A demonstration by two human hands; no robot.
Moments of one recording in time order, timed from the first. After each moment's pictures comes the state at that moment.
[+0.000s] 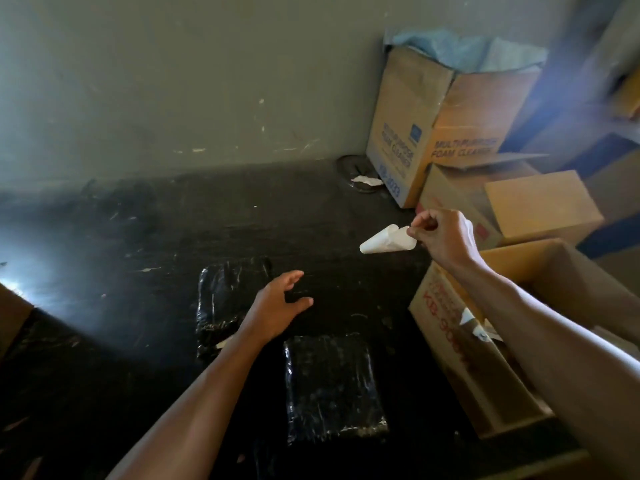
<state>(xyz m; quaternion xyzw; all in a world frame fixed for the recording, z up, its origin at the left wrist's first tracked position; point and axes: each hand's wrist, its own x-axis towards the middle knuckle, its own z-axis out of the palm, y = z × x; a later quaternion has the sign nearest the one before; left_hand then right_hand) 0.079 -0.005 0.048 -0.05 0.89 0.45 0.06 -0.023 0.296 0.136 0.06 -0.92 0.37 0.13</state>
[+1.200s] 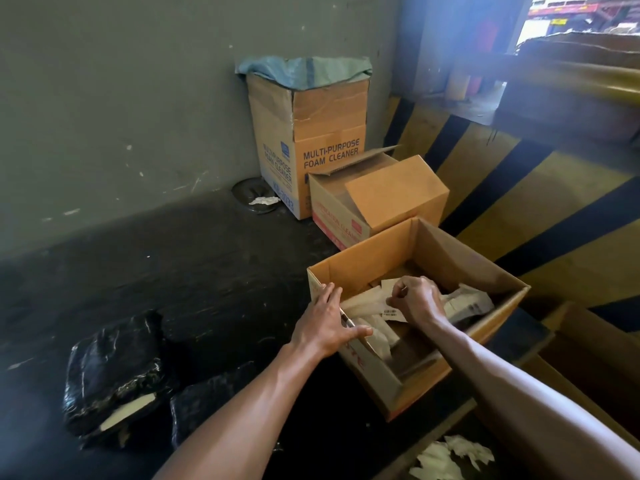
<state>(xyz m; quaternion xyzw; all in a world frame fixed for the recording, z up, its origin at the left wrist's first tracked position) 0.051 0.293 0.063 0.15 0.96 0.20 0.16 0.048 0.501 0.030 -0.18 -0.89 0.42 0.05</state>
